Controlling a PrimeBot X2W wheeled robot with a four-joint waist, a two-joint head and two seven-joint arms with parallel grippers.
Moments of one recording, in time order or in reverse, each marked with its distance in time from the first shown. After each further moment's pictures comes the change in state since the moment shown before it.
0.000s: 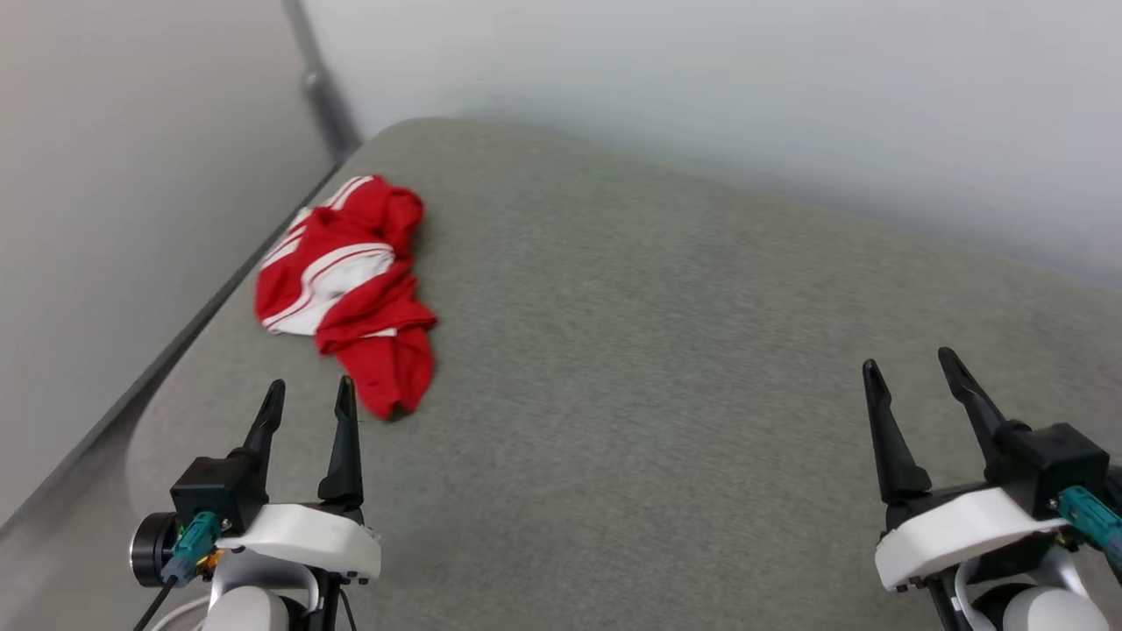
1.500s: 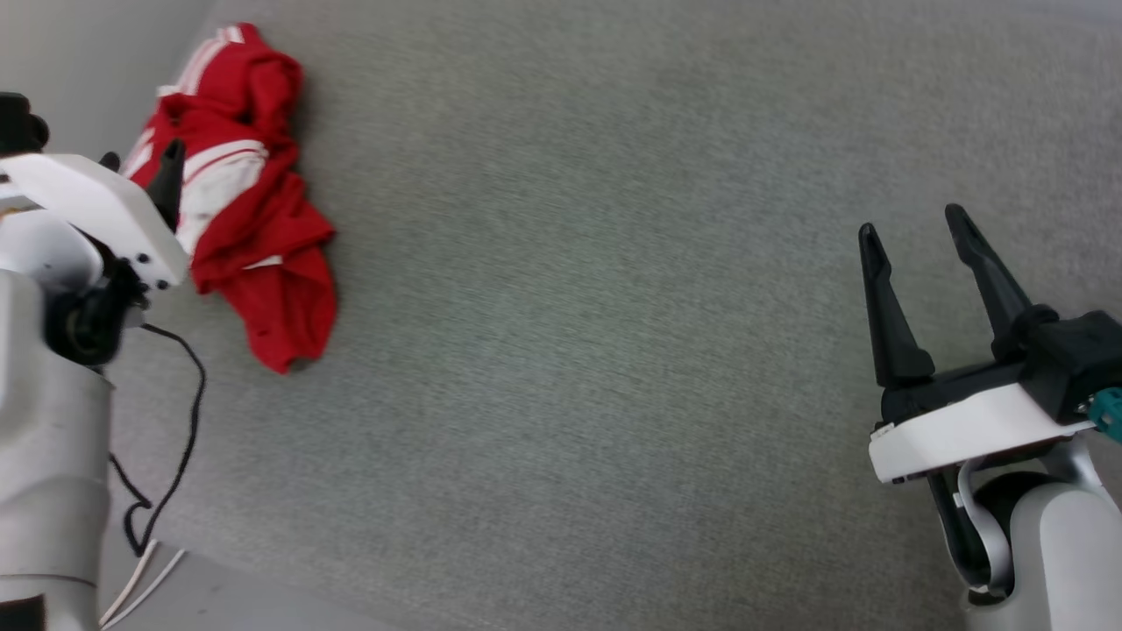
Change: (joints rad) left arm -0.677 0.335 -0.061 0.438 -0.332 0.000 0.534; right arm -0.197 0.001 0.049 -0.070 -0.008 0.000 0.031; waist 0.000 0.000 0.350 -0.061
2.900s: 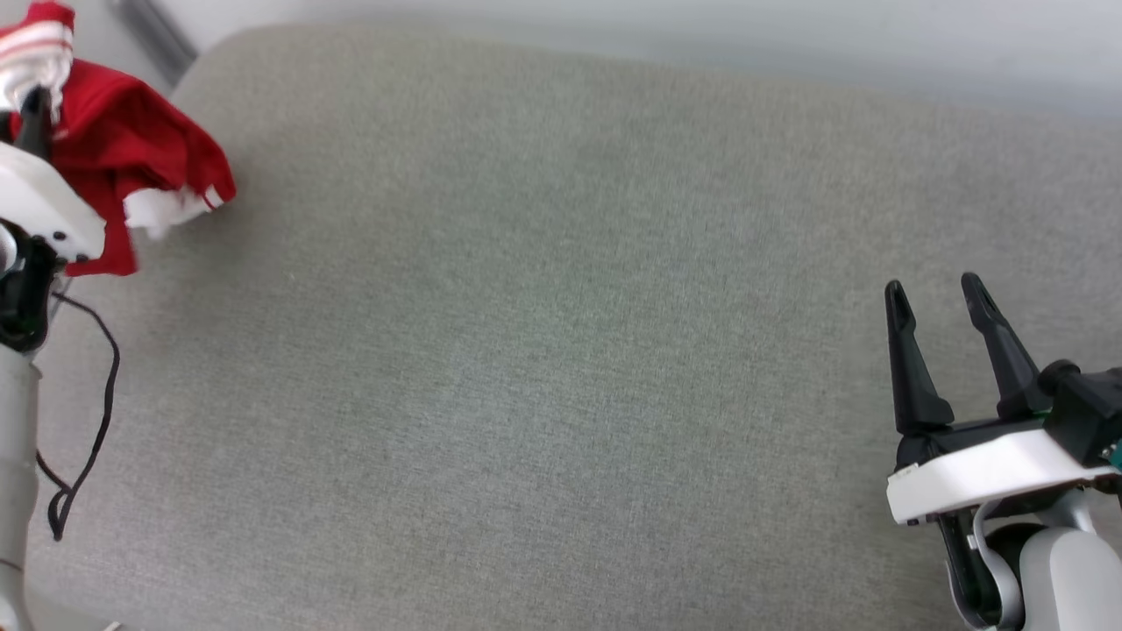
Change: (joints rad) left arm -0.087 0.141 -0.136 0.129 -0.069 0.007 -0.243; right arm 0.068 0.000 -0.058 0.101 0.125 0.000 -0.084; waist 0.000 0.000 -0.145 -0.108
